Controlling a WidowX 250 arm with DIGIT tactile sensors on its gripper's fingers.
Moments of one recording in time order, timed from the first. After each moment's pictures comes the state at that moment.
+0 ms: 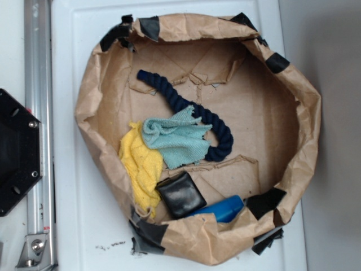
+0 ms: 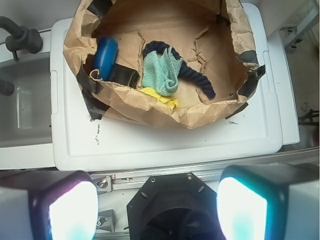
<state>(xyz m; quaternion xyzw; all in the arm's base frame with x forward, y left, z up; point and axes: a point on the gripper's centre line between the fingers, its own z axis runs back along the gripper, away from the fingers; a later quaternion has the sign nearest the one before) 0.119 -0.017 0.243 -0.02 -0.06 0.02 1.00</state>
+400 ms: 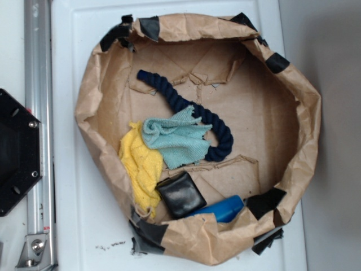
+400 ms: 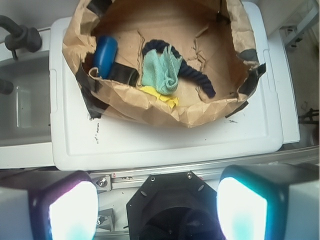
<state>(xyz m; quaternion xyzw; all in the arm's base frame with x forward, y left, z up) 0.120 -0.017 0.239 -0.02 -0.06 0.02 1.00</state>
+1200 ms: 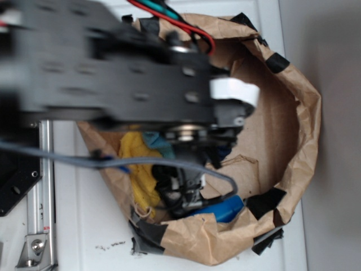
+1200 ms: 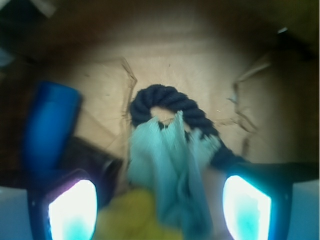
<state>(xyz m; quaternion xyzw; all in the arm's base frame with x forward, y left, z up) 0.256 -0.013 0.084 -0.01 -0.01 0.00 1.00</state>
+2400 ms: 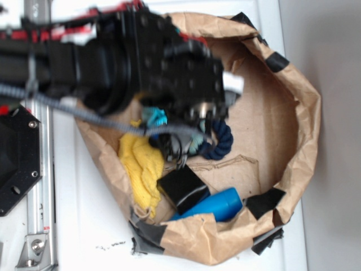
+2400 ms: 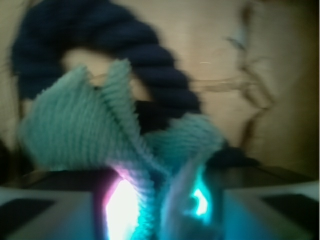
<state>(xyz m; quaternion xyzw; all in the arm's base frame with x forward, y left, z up) 0.248 0.038 0.038 0.03 0.04 0.02 1.00</state>
